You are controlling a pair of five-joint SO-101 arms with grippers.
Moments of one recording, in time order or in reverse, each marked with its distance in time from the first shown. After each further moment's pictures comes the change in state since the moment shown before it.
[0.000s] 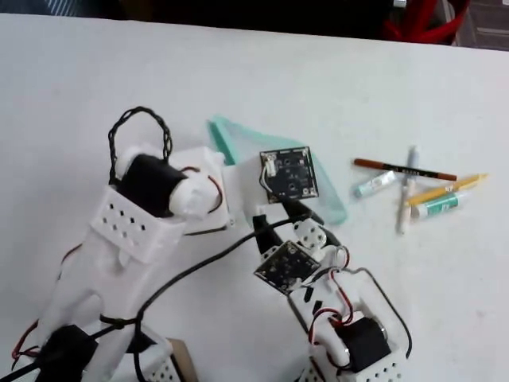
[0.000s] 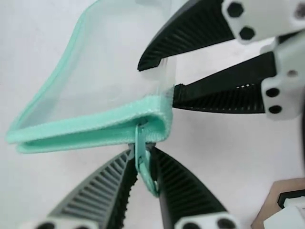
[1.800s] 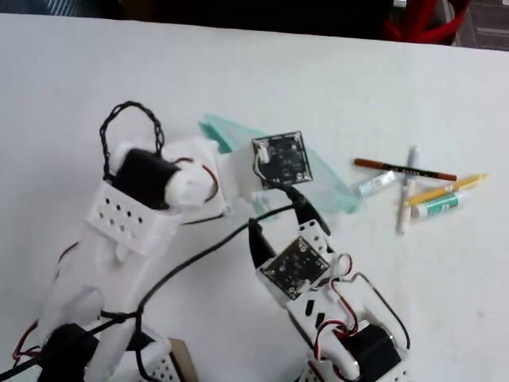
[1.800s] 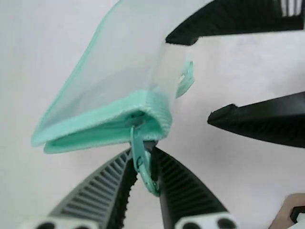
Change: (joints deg) left arm -2.6 0.5 0.0 -3.4 0.6; right arm -4.4 0.7 -7.8 11.2 -10.4
